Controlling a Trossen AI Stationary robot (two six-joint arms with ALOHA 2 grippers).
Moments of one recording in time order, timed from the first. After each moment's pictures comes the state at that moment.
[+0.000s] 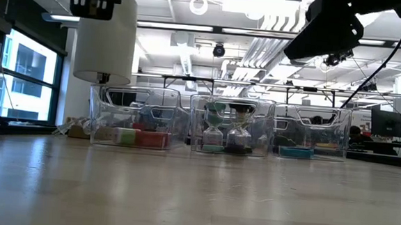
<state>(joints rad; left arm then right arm) -0.24 1.31 1.14 -0.62 0.22 -0.93 0.67 1.66 0.95 0.01 0.42 0.40</state>
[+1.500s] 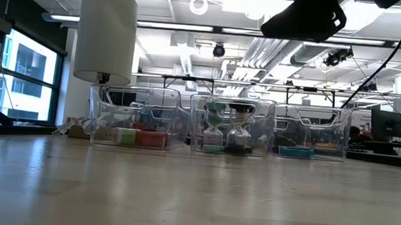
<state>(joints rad) -0.66 1.62 1.17 -0.14 -0.03 -0.52 0.64 1.66 0.95 0.12 0.46 0.36</state>
